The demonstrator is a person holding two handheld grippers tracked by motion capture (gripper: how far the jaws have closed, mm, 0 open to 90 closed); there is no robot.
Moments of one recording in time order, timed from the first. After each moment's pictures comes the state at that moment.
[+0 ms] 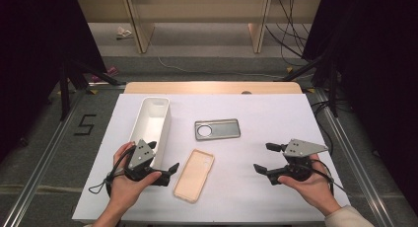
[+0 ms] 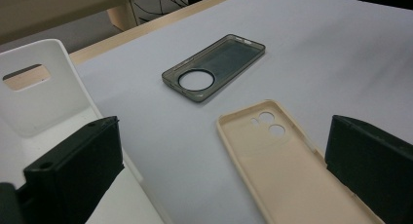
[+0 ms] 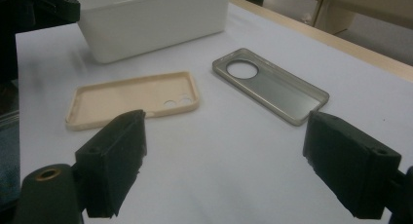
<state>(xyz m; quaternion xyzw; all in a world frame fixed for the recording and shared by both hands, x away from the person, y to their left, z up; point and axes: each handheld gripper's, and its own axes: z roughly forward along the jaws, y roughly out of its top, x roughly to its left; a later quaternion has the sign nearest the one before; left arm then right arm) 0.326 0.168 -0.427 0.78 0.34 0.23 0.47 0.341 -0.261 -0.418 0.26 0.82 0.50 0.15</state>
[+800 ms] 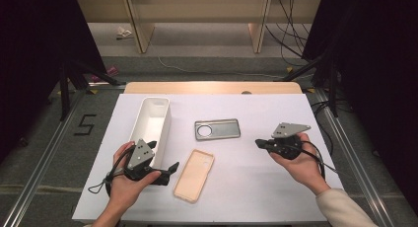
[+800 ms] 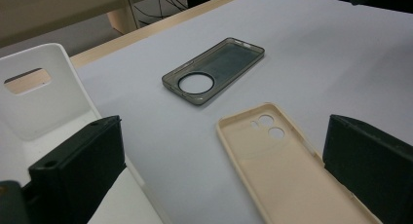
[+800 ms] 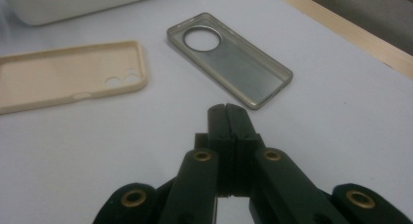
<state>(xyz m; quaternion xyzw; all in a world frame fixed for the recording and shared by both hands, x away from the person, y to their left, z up) 0.326 0.168 -0.425 0.78 0.34 0.23 0.47 0.392 -0.247 -0.412 0.27 0.86 0.40 0.18</state>
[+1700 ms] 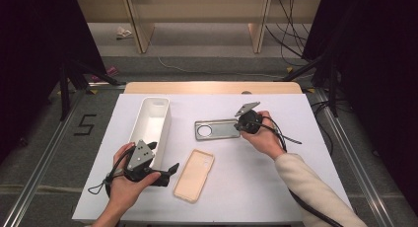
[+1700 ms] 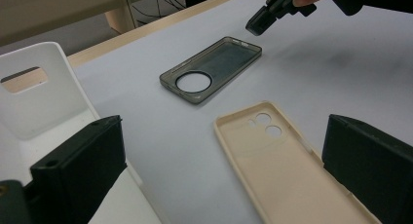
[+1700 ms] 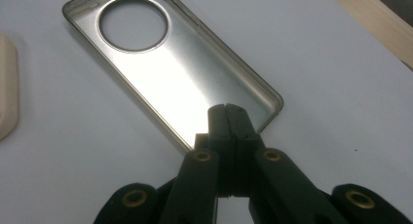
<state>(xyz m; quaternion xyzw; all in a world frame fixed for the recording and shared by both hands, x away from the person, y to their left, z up) 0.324 0.169 -0.426 0.78 0.34 0.23 0.47 0.493 -0.173 -0.448 0.29 0.89 0.28 0.19</state>
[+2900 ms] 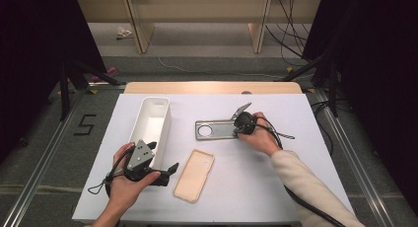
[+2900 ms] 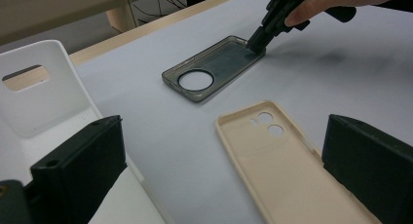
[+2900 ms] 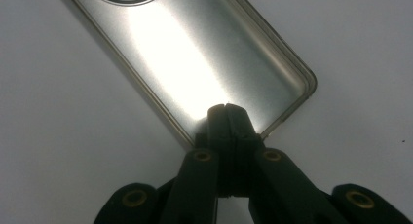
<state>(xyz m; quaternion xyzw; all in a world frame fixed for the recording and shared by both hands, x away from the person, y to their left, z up) 0.325 0.169 -0.427 0.78 0.34 0.23 0.47 0.506 -0.163 -0.467 0.29 0.92 0.22 0.15</state>
